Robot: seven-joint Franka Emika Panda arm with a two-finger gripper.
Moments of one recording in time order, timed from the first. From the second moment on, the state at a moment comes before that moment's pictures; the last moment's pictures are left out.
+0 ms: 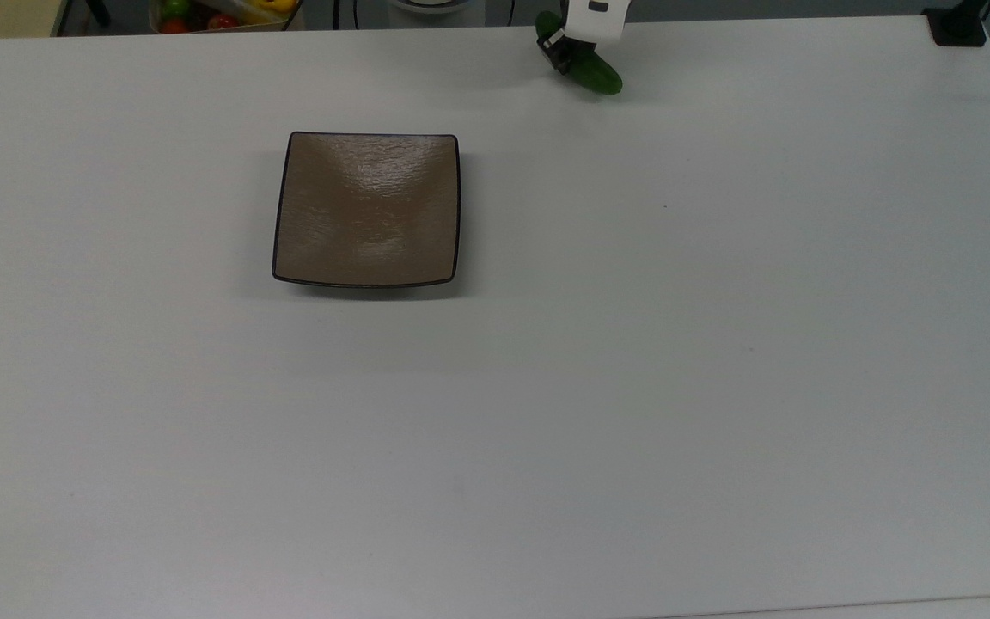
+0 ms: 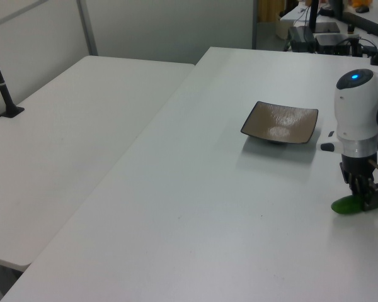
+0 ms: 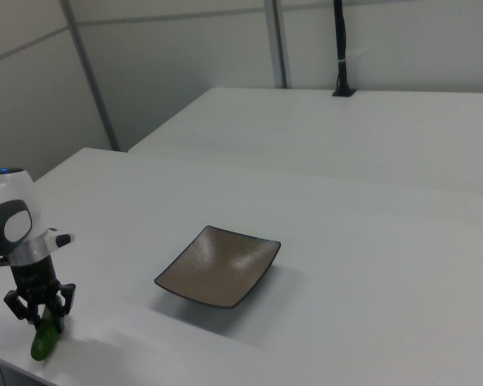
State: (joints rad) arm 0.25 -0.18 0.38 -2.55 0.15 2.19 -0.20
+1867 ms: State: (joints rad) arm 0.04 0.12 0.04 -2.10 -0.05 2.27 -0.16
